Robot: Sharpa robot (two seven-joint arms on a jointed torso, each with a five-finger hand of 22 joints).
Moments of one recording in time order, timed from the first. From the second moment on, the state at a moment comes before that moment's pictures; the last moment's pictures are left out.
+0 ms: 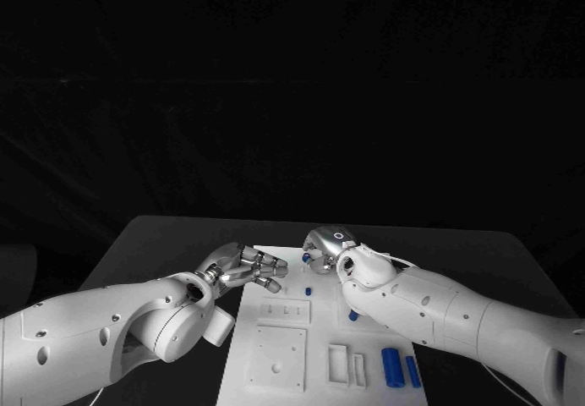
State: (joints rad) left arm 1.38 -0.80 -0.23 1.60 -0.24 -0.34 0.22; left_hand 1.35 -0.01 0.19 -0.09 0.17 1.08 0.13 0.06 0.07 1.23 0.08 0.06 0.06 1.30 0.04 0.22 0.09 0.05 0.88 0.02 0.62 0.22; right arm 1.19 -0.35 0.00 0.91 -1.73 -0.46 -0.18; right_hand 1.24 -0.13 0.55 -0.21 0.15 1.09 0.13 0.06 0.06 1.07 0.11 0.06 0.06 1.45 -0.01 0.85 0.49 0.15 1.43 -0.02 0.37 1.08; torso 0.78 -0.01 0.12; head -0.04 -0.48
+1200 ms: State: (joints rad) left arm 1.39 -0.82 -0.23 1.58 -0.24 -0.34 0.21; left_hand 1.35 -0.01 0.19 -0.09 0.17 1.08 0.13 0.06 0.07 1.23 0.08 0.06 0.06 1.30 0.04 0.22 0.09 0.05 0.88 0.02 0.62 0.22; right arm 1.20 -0.72 0.09 1.26 -1.66 -0.37 -0.16; right_hand 1.28 -0.13 0.22 -0.16 0.24 1.05 0.10 0.06 0.06 1.33 -0.02 0.50 0.65 1.45 -0.09 0.94 0.58 0.08 1.47 -0.12 0.38 1.18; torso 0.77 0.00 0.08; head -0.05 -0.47
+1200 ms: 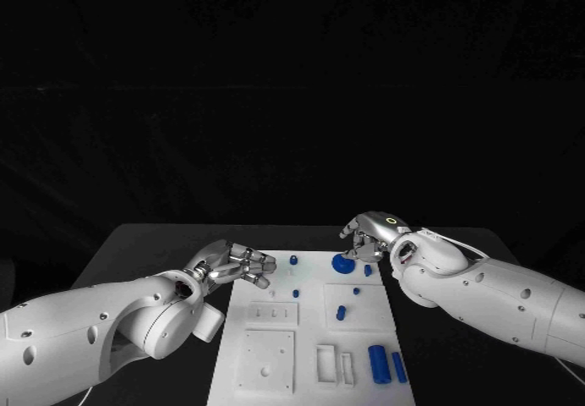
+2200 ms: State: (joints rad) left arm 1.39 -0.82 -0.23 1.57 -0.24 -0.34 0.21; left_hand 1.35 -0.01 0.19 -0.09 0.17 1.08 0.13 0.06 0.07 1.23 0.08 0.06 0.06 1.30 0.04 0.22 0.09 0.05 0.88 0.02 0.63 0.22; right arm 1.17 -0.64 0.09 1.10 -1.64 -0.23 -0.17; right_hand 1.29 -0.12 0.18 -0.12 0.24 1.01 0.11 0.06 0.06 1.29 0.00 1.08 1.14 1.44 -0.07 1.08 0.95 0.08 1.47 -0.10 0.65 1.31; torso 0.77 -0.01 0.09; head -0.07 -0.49
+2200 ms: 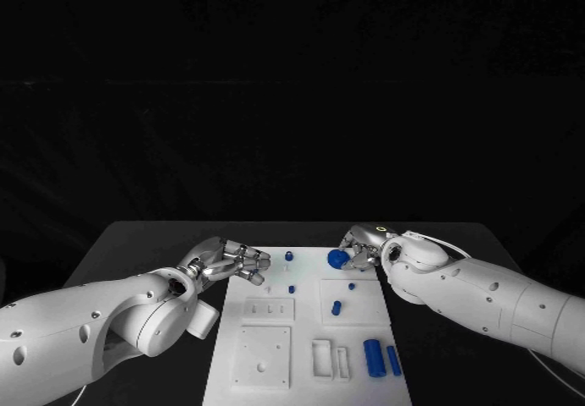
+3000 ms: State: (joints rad) left arm 1.39 -0.82 -0.23 1.57 -0.24 -0.33 0.21; left_hand 1.35 -0.01 0.19 -0.09 0.17 1.08 0.13 0.06 0.07 1.23 0.09 0.06 0.06 1.30 0.04 0.22 0.09 0.05 0.88 0.02 0.63 0.21; right arm 1.17 -0.62 0.09 1.09 -1.63 -0.23 -0.18; right_hand 1.27 -0.12 0.22 -0.11 0.24 1.01 0.11 0.06 0.06 1.29 0.00 1.09 1.15 1.44 -0.07 1.08 0.96 0.08 1.47 -0.10 0.68 1.31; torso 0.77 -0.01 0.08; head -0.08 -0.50
